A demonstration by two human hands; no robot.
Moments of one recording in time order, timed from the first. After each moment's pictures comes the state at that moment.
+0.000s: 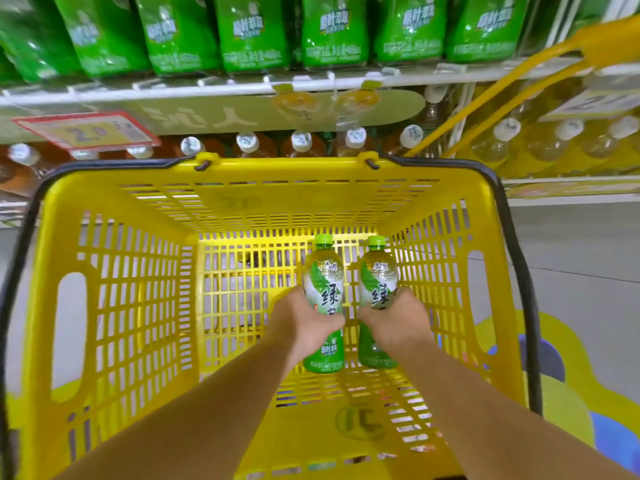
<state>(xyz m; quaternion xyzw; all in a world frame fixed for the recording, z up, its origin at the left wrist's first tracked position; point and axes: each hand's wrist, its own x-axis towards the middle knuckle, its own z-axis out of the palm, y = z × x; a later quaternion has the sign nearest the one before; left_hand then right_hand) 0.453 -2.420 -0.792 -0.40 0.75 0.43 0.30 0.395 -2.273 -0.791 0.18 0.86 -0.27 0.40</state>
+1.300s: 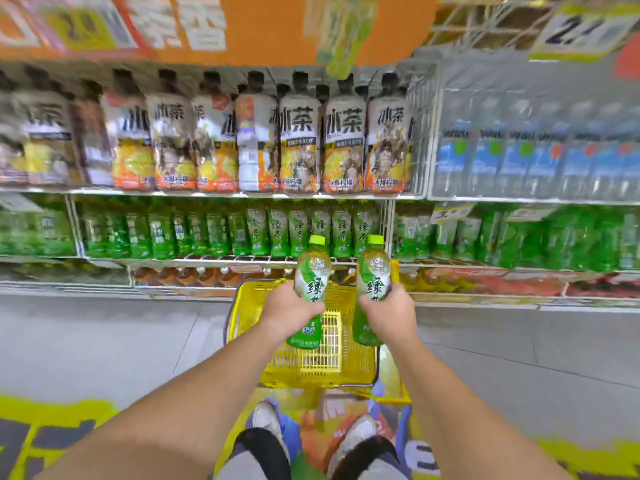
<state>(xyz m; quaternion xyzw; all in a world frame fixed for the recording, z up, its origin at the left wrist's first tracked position) 0.473 -2.405 -0.283 -0.37 0.80 0.46 0.13 0.406 -2.234 -0.291 0.12 0.88 -0.41 0.21</state>
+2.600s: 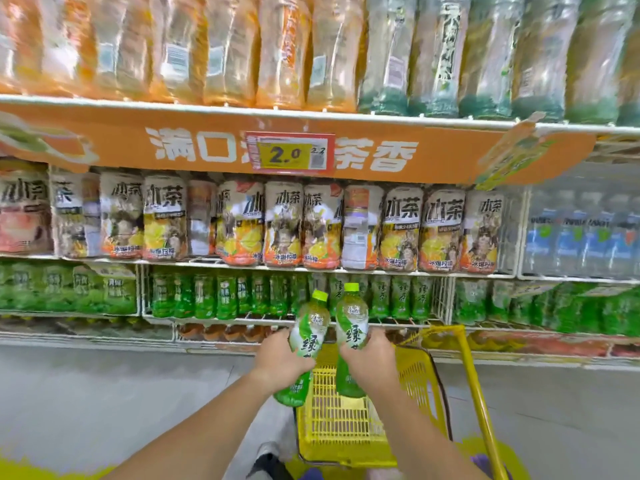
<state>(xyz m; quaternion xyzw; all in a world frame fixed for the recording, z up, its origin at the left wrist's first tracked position) 0.524 -2.636 -0.251 -0.32 0.84 0.42 0.15 0.458 -2.471 -0.245 0.07 0.88 -0.41 0.23</state>
